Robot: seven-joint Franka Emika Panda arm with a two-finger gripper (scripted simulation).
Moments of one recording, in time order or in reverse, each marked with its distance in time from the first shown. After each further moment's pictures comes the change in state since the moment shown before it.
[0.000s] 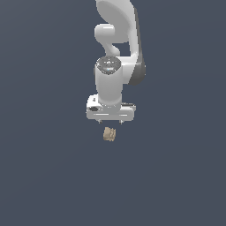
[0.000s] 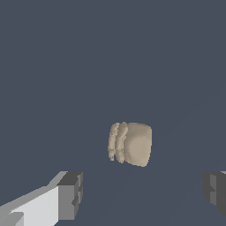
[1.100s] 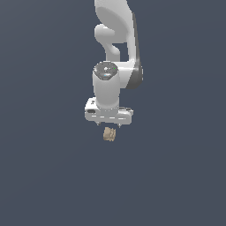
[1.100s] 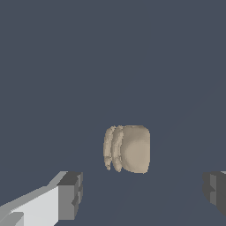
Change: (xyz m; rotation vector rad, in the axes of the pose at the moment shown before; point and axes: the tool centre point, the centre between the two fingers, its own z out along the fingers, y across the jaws) arm 0.003 0.007 0.016 0.005 0.001 0.081
